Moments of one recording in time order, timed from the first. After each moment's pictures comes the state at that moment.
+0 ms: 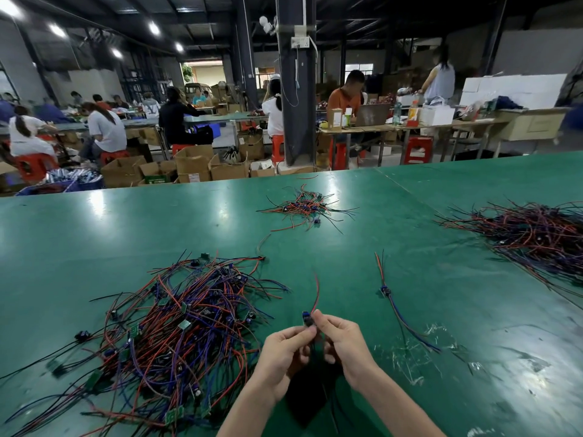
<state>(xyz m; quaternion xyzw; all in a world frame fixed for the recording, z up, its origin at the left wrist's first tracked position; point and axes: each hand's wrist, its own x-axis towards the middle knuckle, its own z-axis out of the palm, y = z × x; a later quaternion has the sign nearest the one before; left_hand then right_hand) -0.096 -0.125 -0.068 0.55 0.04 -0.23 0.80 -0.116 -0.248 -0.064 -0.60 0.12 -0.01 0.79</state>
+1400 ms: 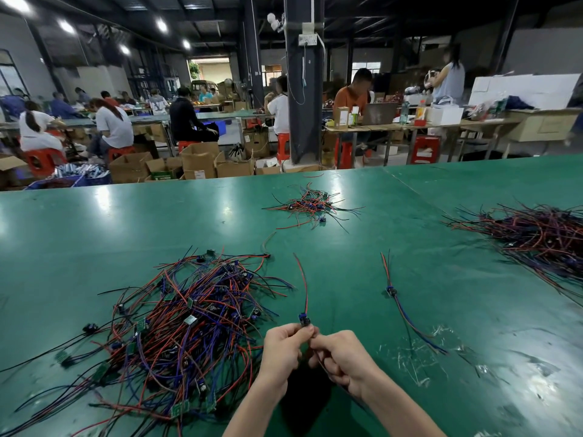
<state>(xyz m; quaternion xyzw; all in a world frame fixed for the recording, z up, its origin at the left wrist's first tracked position) -0.098 -0.125 -0.066 0.67 0.02 -0.12 0.73 -0.130 -0.238 -0.054 -0.65 0.18 0.11 0.73</state>
